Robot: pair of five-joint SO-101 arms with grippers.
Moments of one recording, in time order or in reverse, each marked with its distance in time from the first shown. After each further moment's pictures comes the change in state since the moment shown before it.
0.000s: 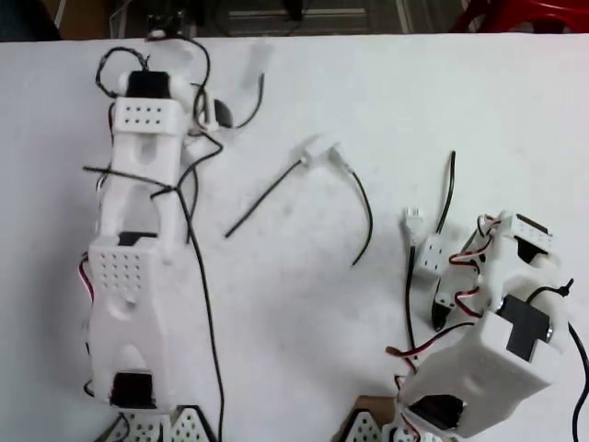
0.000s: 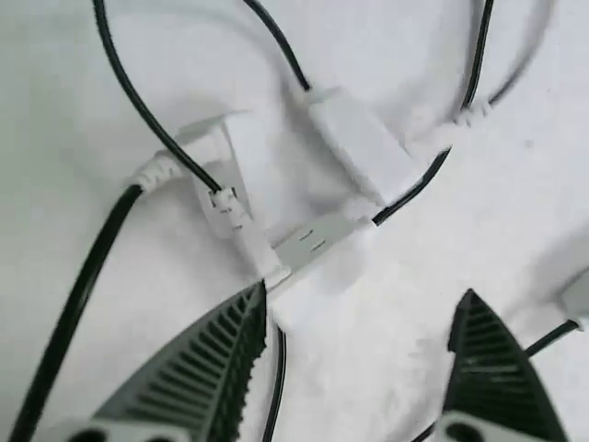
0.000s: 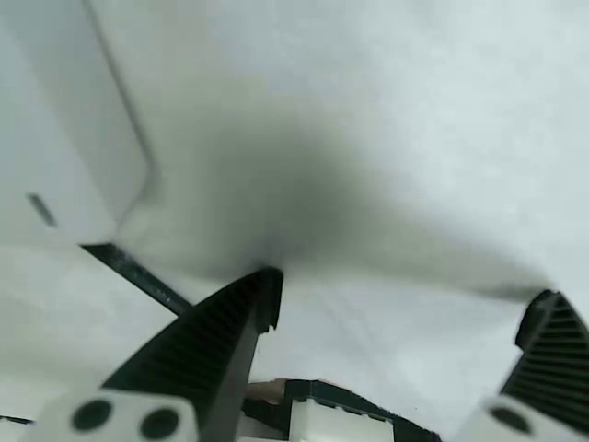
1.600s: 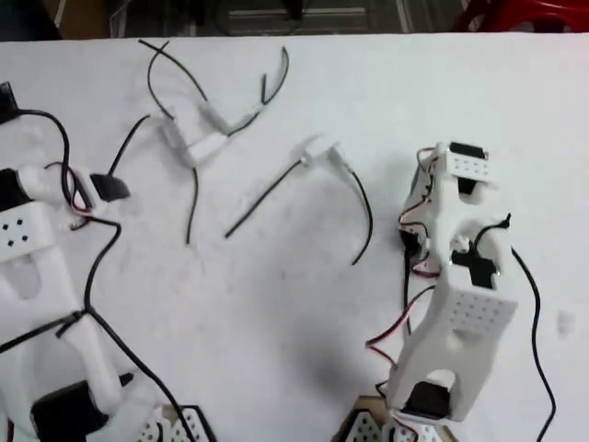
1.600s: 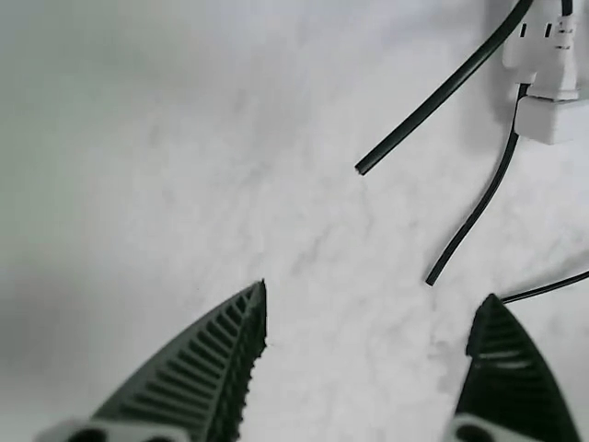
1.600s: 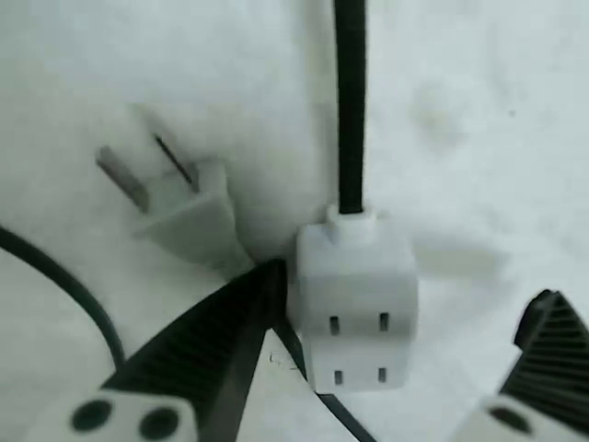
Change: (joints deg) left arm -23.6 -68.8 72.4 -0.9 -1.8; right arm -20.4 18.7 -37.0 8.2 -21.4
